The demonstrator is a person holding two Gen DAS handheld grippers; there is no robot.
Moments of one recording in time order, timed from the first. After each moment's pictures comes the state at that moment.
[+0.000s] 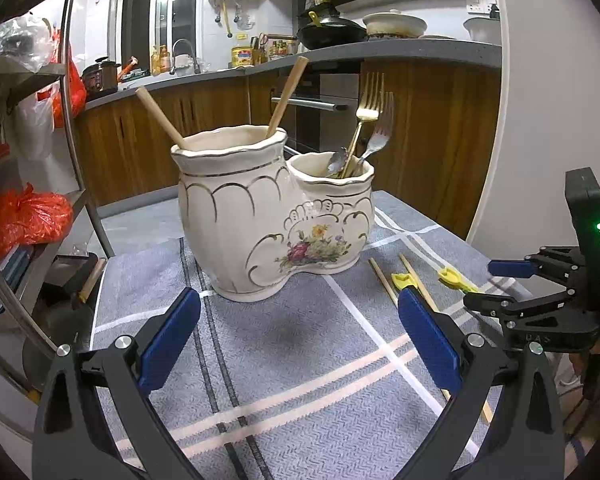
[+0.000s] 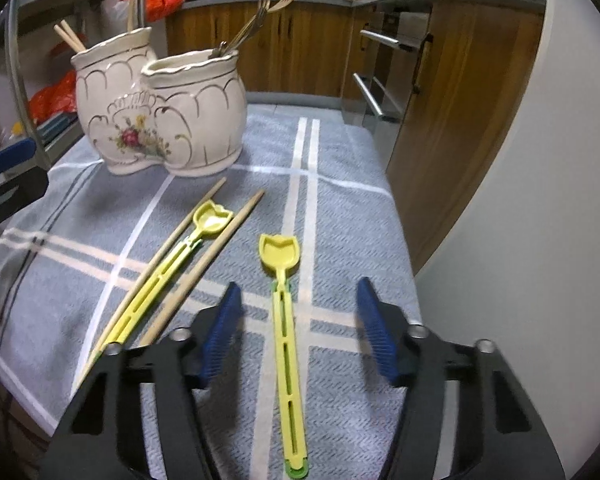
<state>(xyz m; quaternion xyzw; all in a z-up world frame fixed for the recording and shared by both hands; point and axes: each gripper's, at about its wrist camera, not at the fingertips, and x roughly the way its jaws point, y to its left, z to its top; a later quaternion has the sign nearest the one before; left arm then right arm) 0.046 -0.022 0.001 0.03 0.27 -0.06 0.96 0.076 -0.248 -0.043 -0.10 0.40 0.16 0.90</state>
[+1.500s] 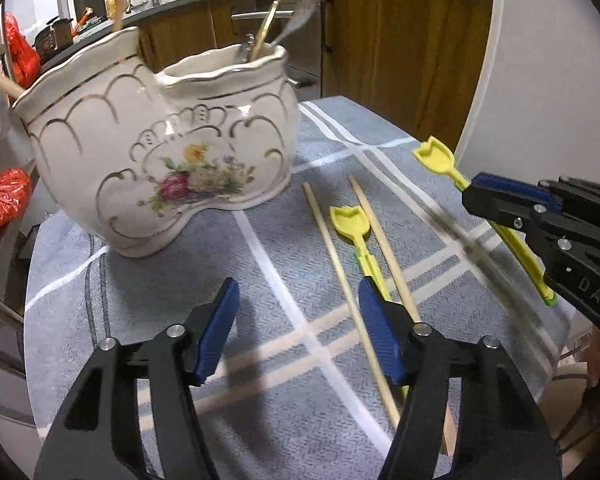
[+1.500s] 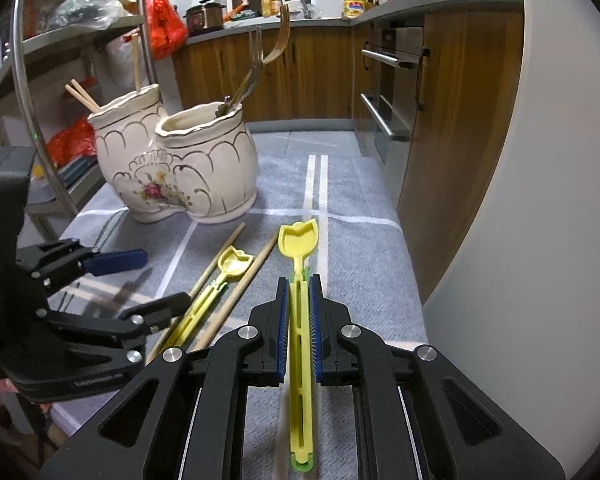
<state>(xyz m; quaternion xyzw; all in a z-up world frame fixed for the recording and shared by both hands) 0.089 -0.090 -0.041 0.07 0.43 -0.09 0.90 0.075 -0.259 -0.018 -0.04 0.36 0.19 0.91</state>
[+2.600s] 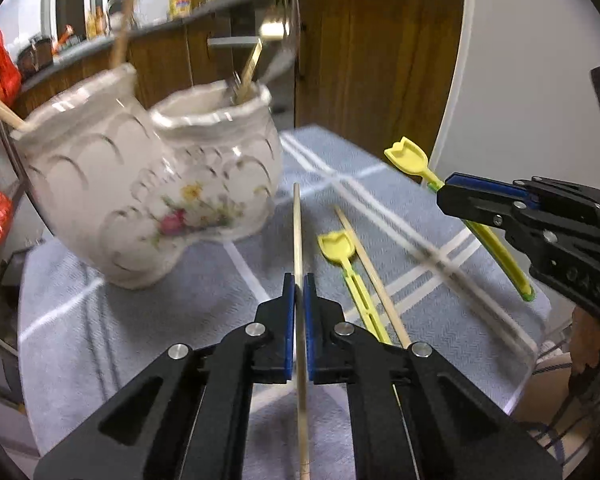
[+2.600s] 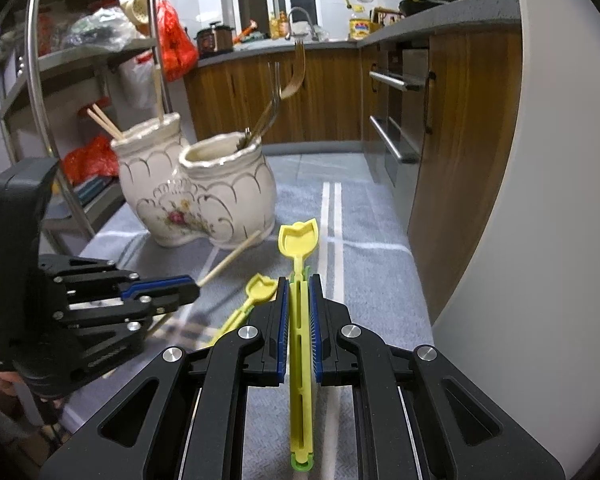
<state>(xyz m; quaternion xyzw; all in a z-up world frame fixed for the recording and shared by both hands) 0.078 -0.075 -0.020 0.06 0.36 -0.15 0.92 0.064 -0.258 -0.001 -0.02 0.31 0.21 0.93</state>
